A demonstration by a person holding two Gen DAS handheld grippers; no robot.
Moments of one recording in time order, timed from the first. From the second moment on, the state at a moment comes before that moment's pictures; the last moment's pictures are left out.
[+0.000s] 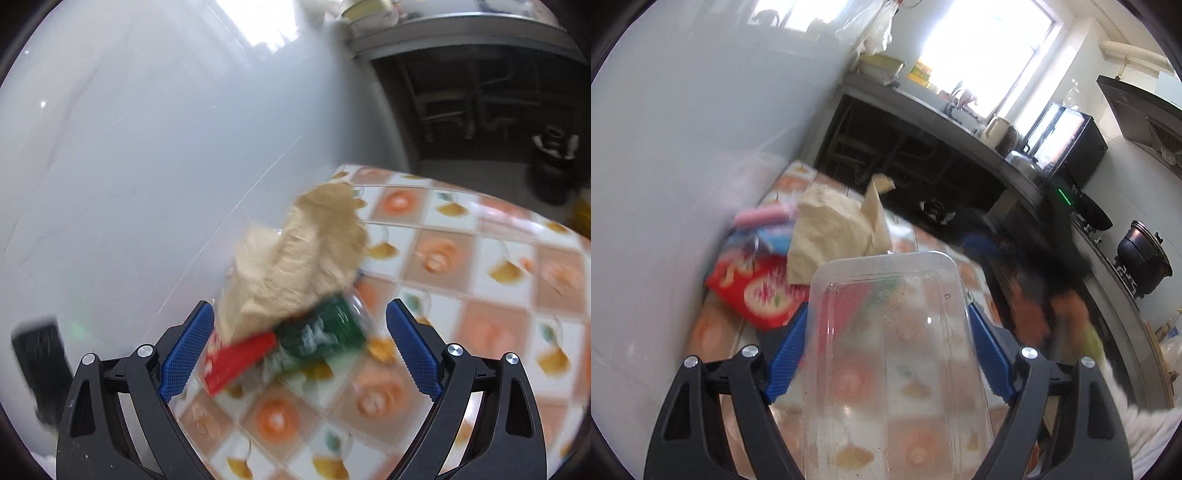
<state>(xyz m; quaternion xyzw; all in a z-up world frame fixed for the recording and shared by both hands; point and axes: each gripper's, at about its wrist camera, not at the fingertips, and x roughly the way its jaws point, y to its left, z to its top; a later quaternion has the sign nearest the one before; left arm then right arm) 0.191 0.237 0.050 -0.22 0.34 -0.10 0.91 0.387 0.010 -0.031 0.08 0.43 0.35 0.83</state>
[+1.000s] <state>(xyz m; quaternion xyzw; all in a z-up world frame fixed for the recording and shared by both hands) 0.160 0.220 0.001 -0.22 0.34 -0.16 0.90 0.314 -0.038 -0.021 0.09 0.47 0.35 0.81</state>
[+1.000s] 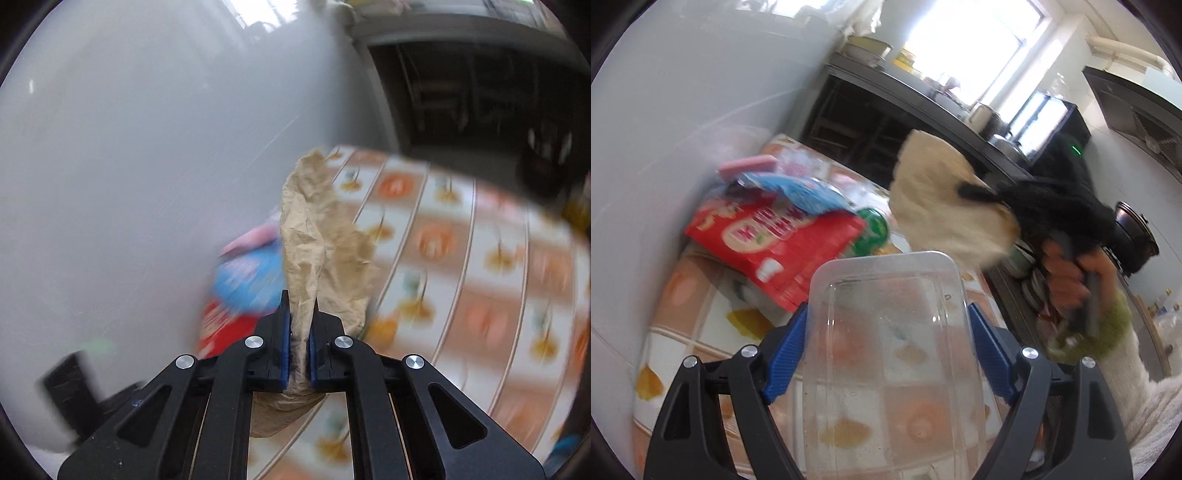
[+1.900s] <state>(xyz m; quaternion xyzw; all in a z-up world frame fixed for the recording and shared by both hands) 0.160 0.130 -0.038 -0.17 0.42 -0.23 0.86 0.142 -0.149 -0.132 -0.16 0.45 0.26 0.84</state>
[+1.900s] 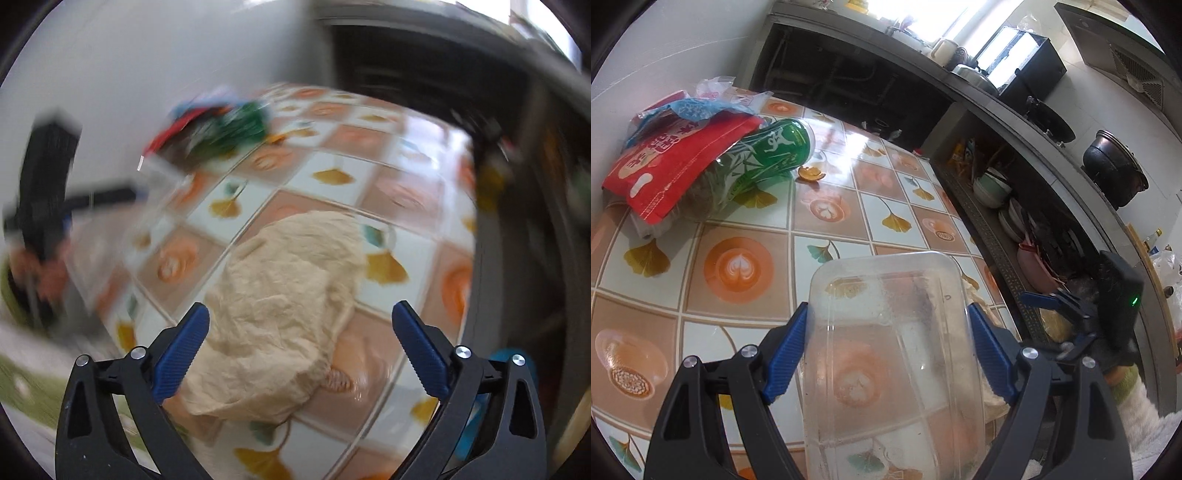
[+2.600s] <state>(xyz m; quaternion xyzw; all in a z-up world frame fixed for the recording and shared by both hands) 0.159 0.120 -0.038 -0.17 0.43 -0.22 0.86 0.170 -0.154 -0.167 -0.09 0.48 0.19 0.85</state>
